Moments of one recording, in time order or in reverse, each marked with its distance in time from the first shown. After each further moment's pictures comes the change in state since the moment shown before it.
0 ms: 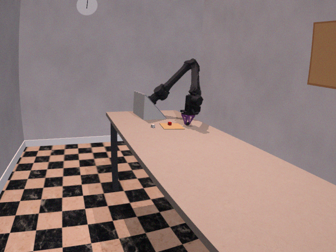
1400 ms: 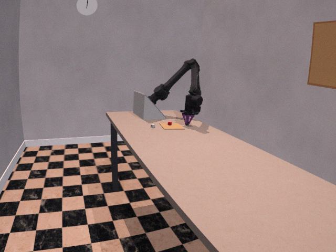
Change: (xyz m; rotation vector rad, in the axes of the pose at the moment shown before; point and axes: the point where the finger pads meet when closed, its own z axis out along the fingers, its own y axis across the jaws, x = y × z) arm 0.000 0.000 0.000 0.000 0.000 0.000
